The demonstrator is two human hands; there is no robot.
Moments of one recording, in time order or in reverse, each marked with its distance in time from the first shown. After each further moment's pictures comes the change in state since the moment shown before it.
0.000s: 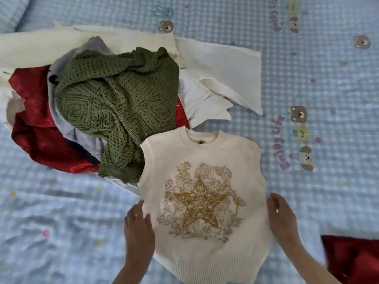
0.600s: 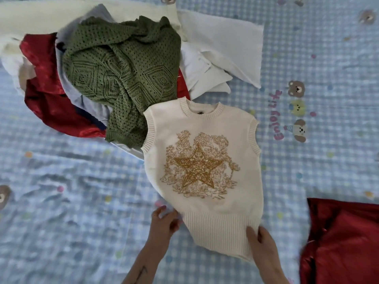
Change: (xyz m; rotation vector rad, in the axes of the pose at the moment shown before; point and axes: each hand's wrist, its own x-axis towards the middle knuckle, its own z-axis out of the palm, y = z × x) left_hand -0.096 -0.011 0.021 -0.964 -0.440 -0.599; right_hand -0.132 0.093 0.018 0.086 -0.185 0.202
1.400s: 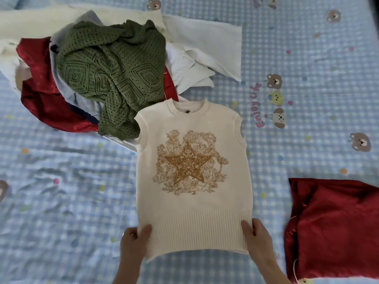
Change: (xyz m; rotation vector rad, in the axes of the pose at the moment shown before) left_hand -0.044 -0.051 -0.062 0.557 0.441 0.127; right_hand -0.015 0.052 -0.013 -0.046 0.069 -0.114
